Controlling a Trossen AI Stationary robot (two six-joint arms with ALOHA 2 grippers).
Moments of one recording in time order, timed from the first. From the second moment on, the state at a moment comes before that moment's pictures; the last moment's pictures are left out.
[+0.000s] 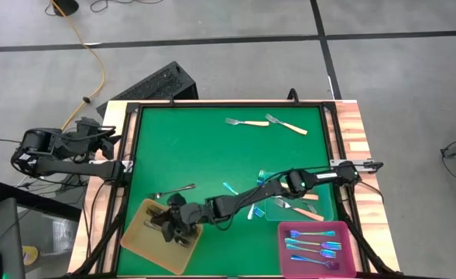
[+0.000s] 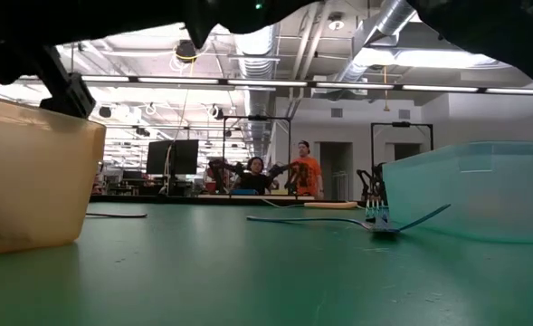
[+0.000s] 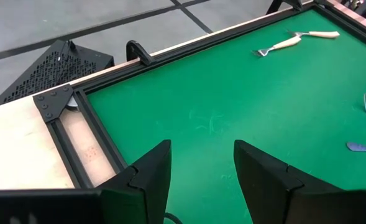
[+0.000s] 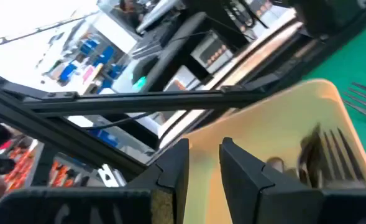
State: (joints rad) left arm -0.02 0.23 0.96 -1.57 -0.65 -0.81; right arm 0.29 2.69 2.36 0.16 0.22 0.86
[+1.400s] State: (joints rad) left arm -0.02 0.23 0.96 -1.57 -0.68 -0.78; right arm -0.08 1.86 2.36 -1.39 0.28 0.35
